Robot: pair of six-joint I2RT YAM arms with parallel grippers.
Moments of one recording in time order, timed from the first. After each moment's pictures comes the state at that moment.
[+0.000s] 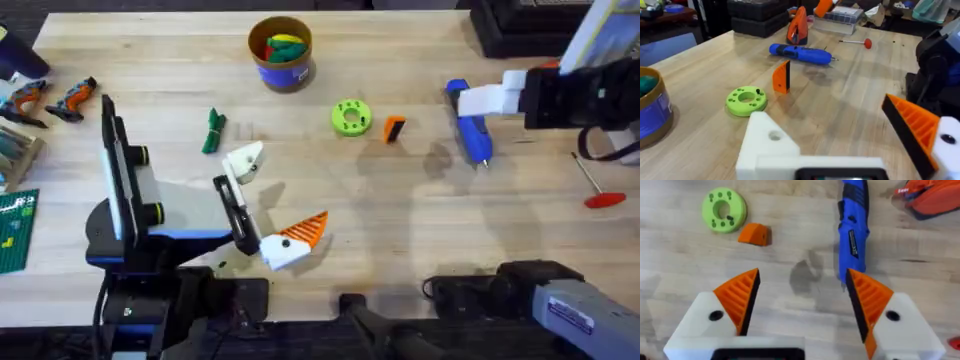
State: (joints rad) left arm 0.00 0.00 0.01 -0.12 1.13 0.05; right arm 0.00 1.04 1.06 -1.01 -0.13 0.00
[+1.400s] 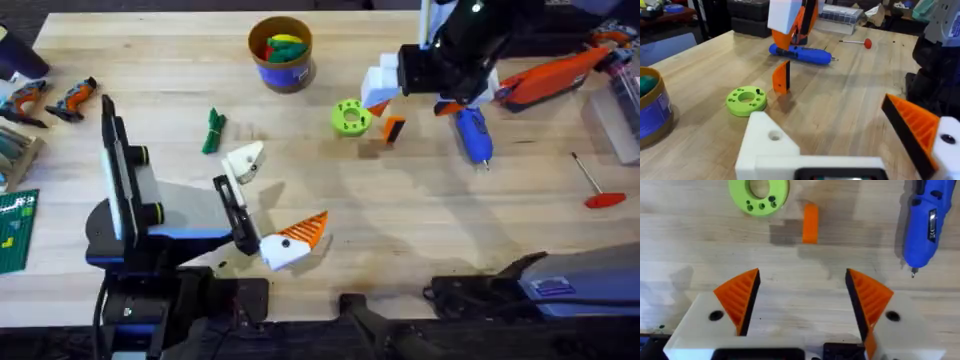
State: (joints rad) left arm 0.00 0.00 0.01 -0.12 1.13 0.05; right arm 0.48 1.62 1.54 -1.31 0.05 0.49
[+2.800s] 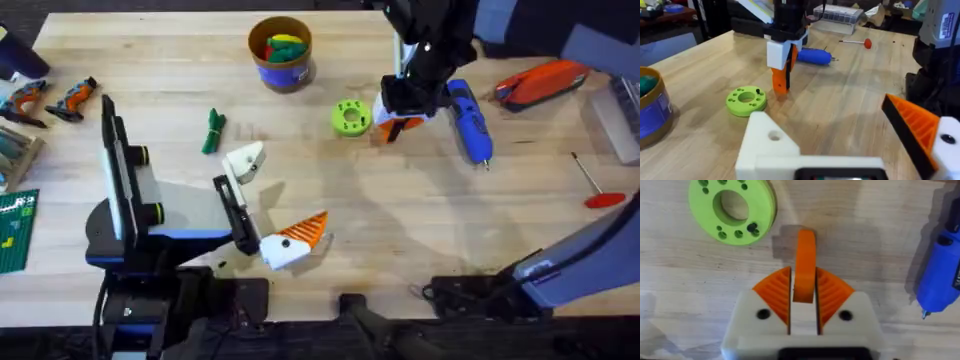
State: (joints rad) left arm 0.00 0.00 0.01 -0.12 1.13 0.05; right arm 0.41 1.81 1.42 -1.10 0.02 0.37
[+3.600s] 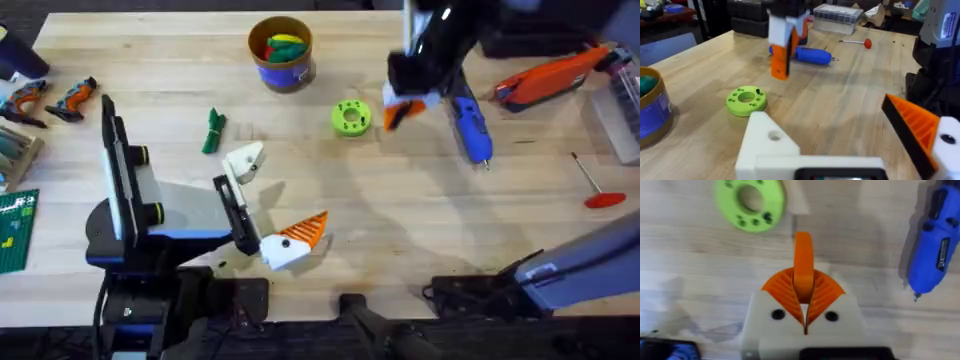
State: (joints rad) left arm 0.00 0.00 0.01 -0.12 1.13 0.05; right arm 0.42 1.77 1.57 -1.25 0.00 0.37
